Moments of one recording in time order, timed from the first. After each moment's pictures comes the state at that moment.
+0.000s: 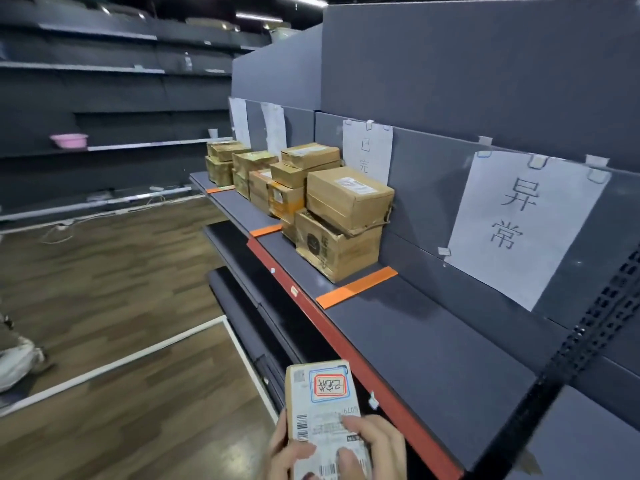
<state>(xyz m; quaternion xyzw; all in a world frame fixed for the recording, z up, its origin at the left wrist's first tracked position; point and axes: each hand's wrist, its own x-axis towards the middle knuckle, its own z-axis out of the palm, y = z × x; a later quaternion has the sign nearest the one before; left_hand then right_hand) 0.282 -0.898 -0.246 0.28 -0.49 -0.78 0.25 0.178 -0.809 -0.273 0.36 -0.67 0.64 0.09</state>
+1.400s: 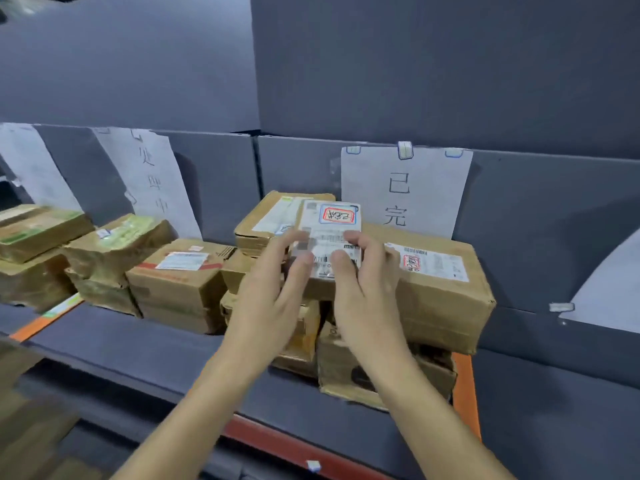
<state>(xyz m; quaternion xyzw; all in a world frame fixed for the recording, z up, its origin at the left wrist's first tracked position) 0.009 -1.501 -0.102 -0.02 -0.82 -0.47 0.32 -0.036 -1.390 -0.117 0.20 -0.75 0.63 0.07</state>
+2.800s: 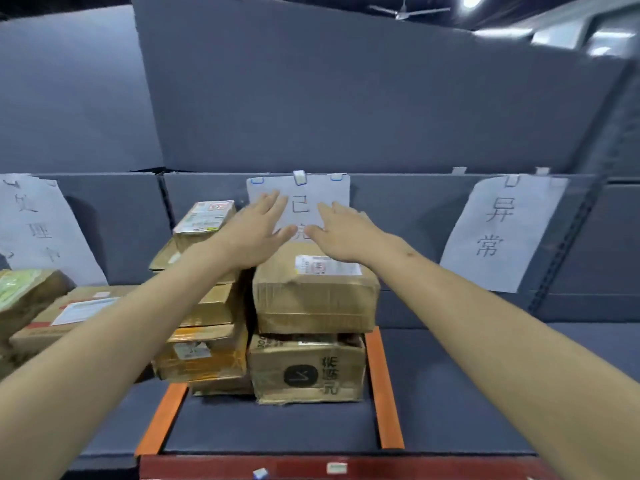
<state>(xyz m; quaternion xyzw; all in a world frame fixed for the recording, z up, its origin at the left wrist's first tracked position) -0.099 -1.486 -0.036 -0.14 -0.97 -0.11 0.13 -0.107 -1.314 -0.032 0.16 -0.98 0.10 0.07</state>
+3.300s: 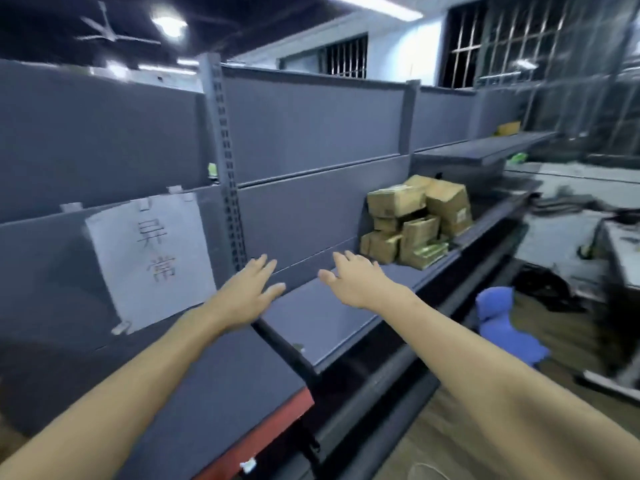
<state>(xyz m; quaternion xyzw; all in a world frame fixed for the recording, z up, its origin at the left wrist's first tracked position) -0.003 -0.988 -0.090 -0.45 -0.88 -0.15 -0.03 0.124 -0.817 -0.080 -0.23 -0.96 0.10 0.06</state>
